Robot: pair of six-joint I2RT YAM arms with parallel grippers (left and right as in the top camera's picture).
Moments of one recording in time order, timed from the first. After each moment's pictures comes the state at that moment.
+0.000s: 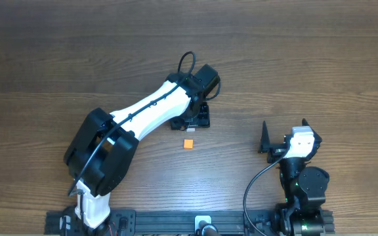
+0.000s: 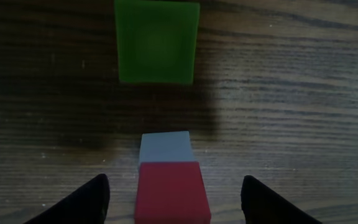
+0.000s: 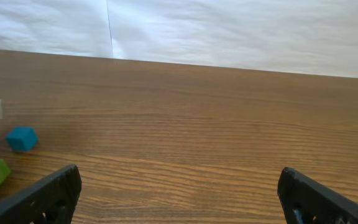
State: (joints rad) left arm -0.71 2.01 1.44 -0.95 0.07 -0.76; right arm 0.03 0.02 0.06 -0.18 0.00 -0.06
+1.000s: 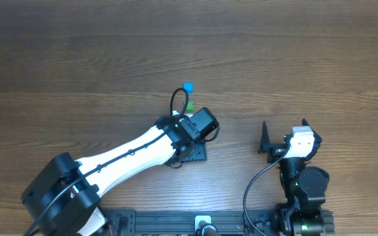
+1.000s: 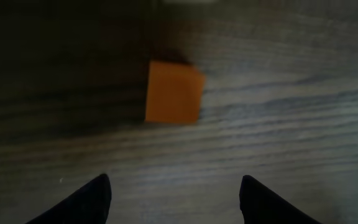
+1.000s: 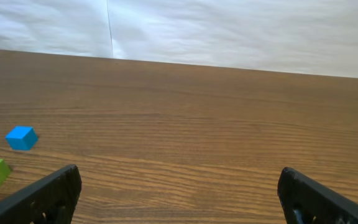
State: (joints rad) left arm -0.90 1.66 1.04 -0.79 0.03 -0.99; right arm 0.03 0.02 0.06 -0.18 0.00 -0.06
